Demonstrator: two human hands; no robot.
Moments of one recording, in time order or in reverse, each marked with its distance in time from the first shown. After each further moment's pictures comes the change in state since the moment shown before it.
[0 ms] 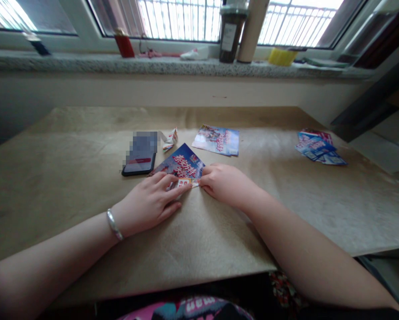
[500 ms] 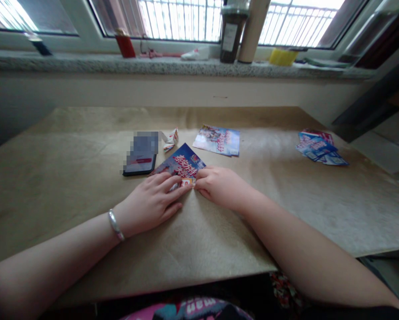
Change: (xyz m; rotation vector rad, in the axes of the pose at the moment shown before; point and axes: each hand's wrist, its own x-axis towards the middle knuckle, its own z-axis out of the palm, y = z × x) left_hand 0.000 -0.001 0.002 0.017 0.031 0.044; right_hand 0.003 -0.004 0.008 0.064 0.058 -0.077
